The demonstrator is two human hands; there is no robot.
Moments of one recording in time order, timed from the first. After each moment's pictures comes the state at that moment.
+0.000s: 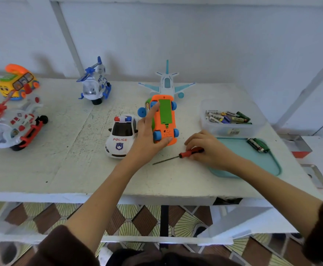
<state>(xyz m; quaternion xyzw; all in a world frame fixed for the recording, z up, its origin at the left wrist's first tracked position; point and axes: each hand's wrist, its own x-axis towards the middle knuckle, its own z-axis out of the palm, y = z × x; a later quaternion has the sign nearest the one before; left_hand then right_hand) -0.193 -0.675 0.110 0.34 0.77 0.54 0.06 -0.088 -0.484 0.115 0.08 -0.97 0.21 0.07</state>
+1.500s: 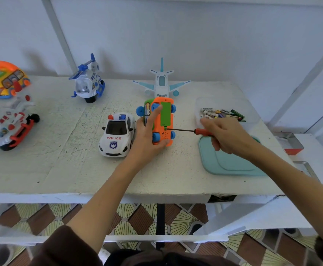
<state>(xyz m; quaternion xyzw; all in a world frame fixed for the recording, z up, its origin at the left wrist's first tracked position) -0.186 -0.665 0.103 0.37 0.79 0.49 0.03 -0.064 -0.485 0.179 -0.13 -0.90 0.40 0.08</state>
